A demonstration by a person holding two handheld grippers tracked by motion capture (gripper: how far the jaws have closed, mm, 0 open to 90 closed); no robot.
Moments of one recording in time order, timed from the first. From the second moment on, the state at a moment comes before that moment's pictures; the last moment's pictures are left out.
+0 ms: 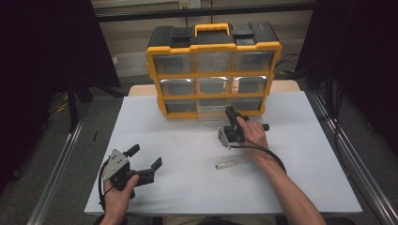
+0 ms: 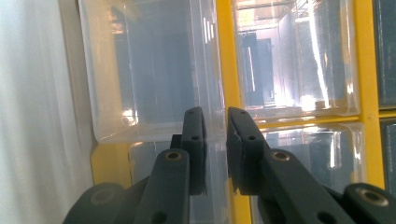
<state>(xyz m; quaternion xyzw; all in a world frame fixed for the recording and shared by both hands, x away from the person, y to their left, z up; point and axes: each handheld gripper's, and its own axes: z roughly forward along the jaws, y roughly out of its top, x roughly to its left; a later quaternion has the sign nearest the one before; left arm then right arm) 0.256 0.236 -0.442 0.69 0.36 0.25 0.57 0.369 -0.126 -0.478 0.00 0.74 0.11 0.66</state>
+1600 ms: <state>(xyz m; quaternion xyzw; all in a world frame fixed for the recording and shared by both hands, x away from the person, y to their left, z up) 0.256 0.235 -0.442 0.70 0.36 0.25 0.57 0.345 -0.126 -0.477 -0.03 0.73 0.12 0.67</state>
